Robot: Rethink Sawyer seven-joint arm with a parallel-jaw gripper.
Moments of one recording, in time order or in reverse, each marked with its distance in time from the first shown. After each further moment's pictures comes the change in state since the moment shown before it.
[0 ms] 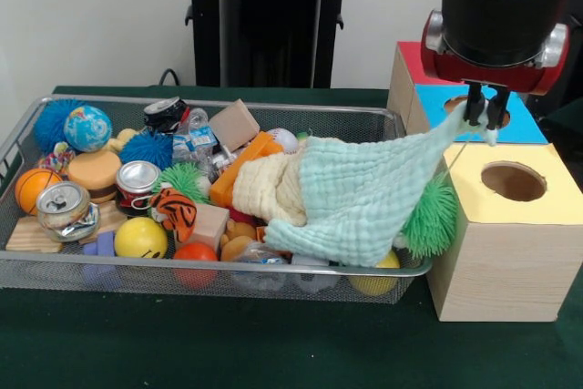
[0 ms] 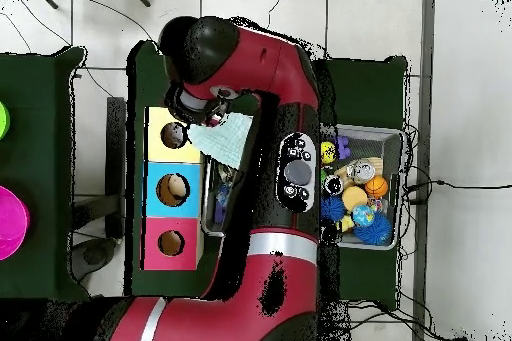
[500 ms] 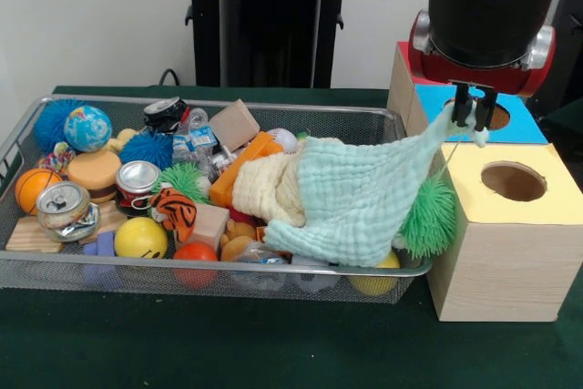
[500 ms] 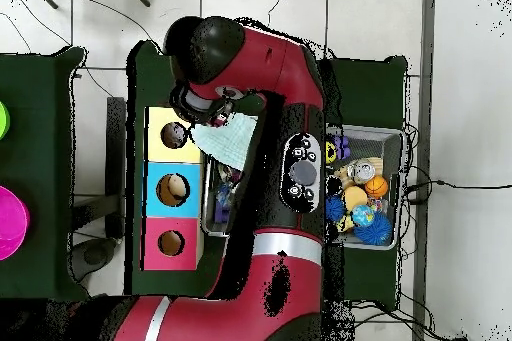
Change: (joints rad) arm -0.008 0.000 -0.006 0.000 -0.010 0.000 0.000
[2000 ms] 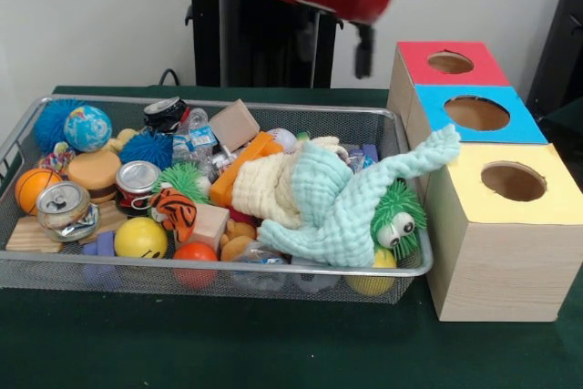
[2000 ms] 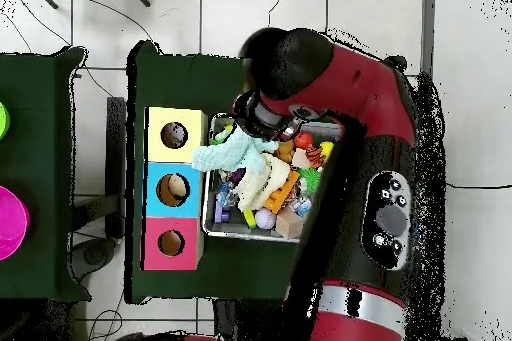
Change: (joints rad) arm -0.134 -0.181 -0.045 0.192 -0.086 -0.062 0.000
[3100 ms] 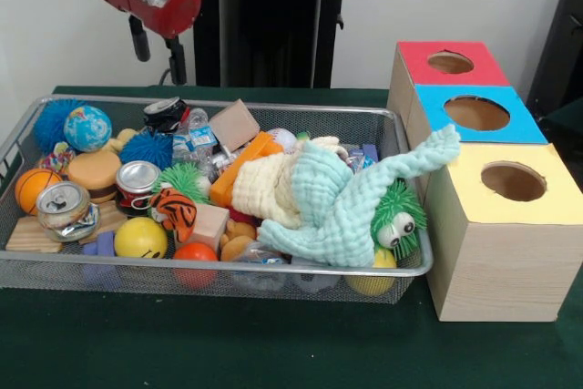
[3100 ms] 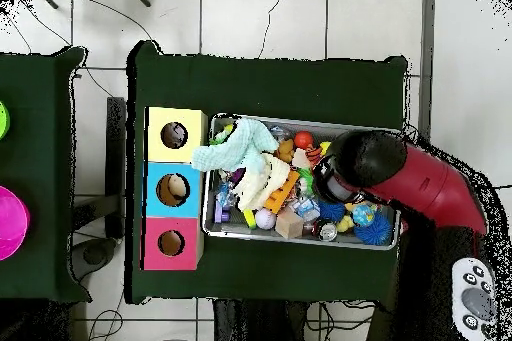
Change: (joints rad) arm -0.182 -0.151 0.005 0.414 -0.191 -0.381 0.000
